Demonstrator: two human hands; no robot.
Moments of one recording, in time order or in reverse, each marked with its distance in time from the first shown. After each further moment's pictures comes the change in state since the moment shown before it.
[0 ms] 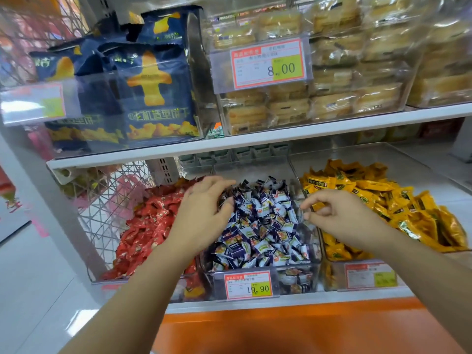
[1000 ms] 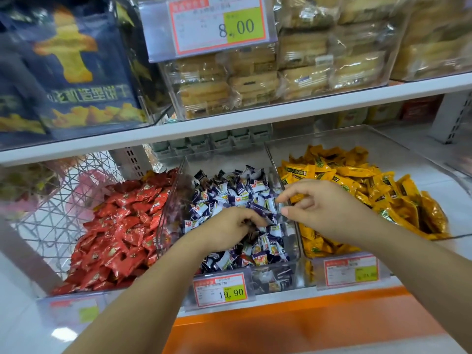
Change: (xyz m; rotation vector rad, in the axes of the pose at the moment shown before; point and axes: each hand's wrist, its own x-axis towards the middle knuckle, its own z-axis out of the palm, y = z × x) left_hand 0.038 0.009 0.095 -0.320 -0.661 -0.040; right_hand 0.000 0.009 -0.006 0.060 -0.071 -0.061
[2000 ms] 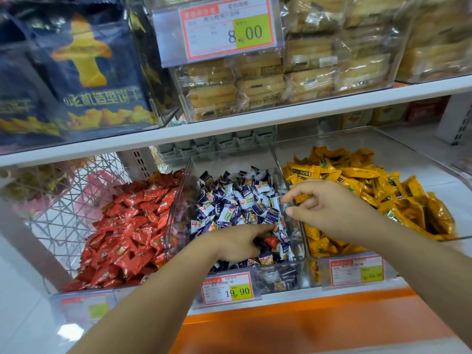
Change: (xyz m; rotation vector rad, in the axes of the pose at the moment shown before) left_hand 0.000 0.009 0.009 0.176 -0.290 -0.104; right_hand 0.000 -0.003 0.000 -0.027 0.007 0.059
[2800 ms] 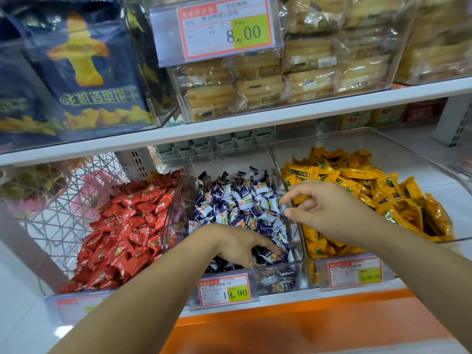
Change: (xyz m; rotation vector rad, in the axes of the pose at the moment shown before) left_hand 0.000 0.007 -0.007 0.164 -0.264 -0.032; right_hand 0.002 0.002 0.001 0.014 -0.007 -0.024
